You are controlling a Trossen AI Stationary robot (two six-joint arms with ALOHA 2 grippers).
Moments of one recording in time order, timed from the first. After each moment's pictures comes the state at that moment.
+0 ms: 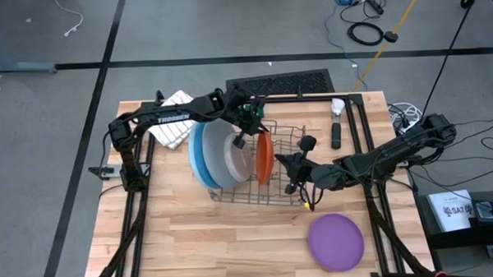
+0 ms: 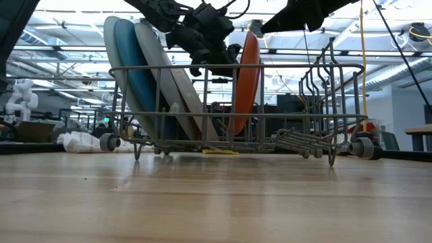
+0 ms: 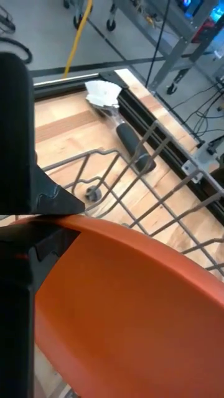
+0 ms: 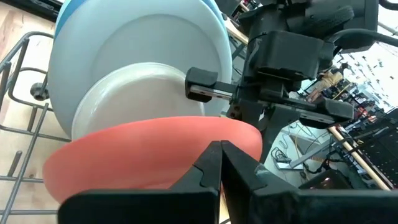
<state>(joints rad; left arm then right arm) 0.41 1.85 1.46 -0.30 0.53 1.00 0.34 1.30 0.80 0.17 0.88 -0.33</state>
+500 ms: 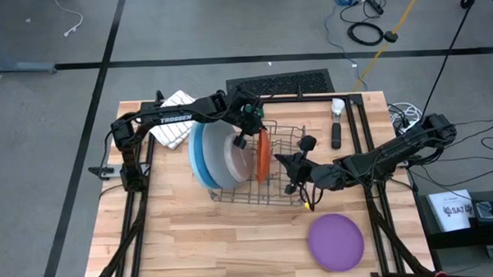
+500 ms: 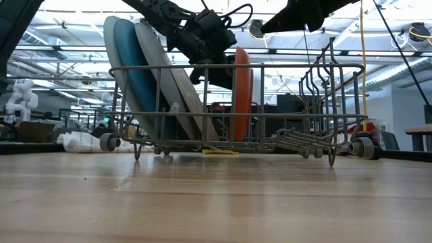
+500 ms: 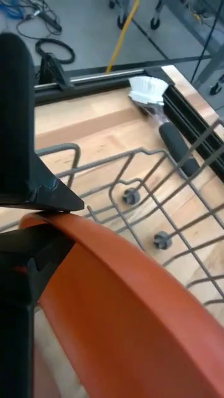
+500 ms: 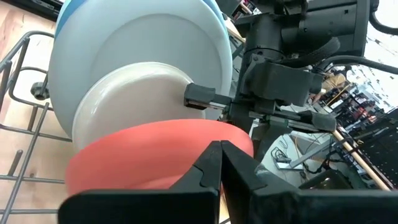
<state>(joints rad) 0.41 1.87 1.46 -0.33 0.40 0.95 0.34 1.30 0.80 0.17 0.88 -0.33</state>
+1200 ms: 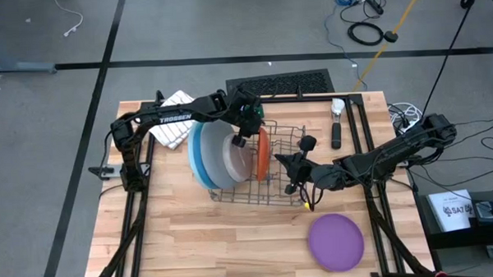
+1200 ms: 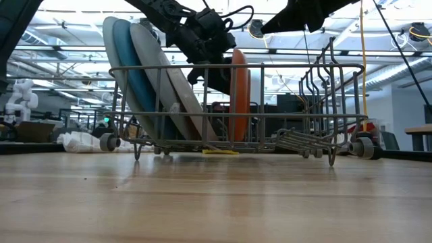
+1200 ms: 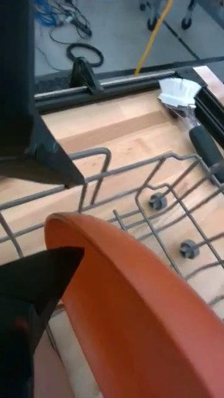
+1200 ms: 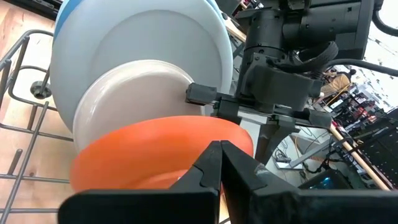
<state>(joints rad) 0.41 1.86 1.48 -0.41 0.30 0.93 0.34 1.30 0.80 0.17 0.88 -0.33</state>
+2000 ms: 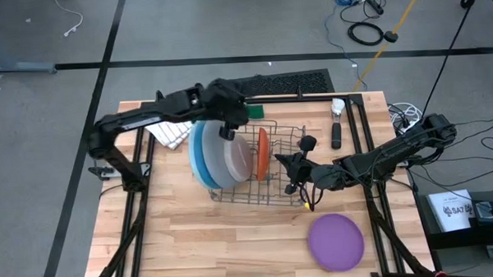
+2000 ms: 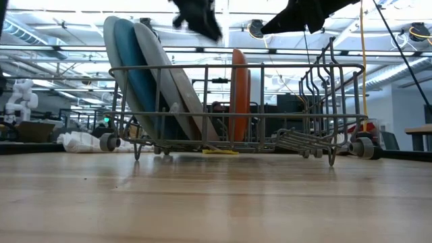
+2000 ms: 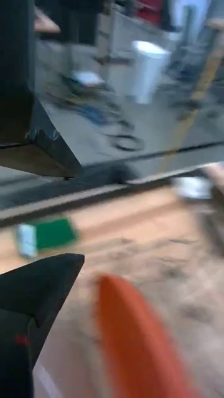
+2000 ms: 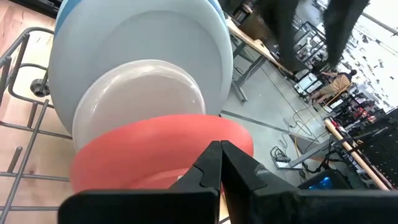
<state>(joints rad) 0.29 1.63 1.65 -0.70 -0.14 0.90 0.34 1.30 0.80 0.16 0.88 -0.33</state>
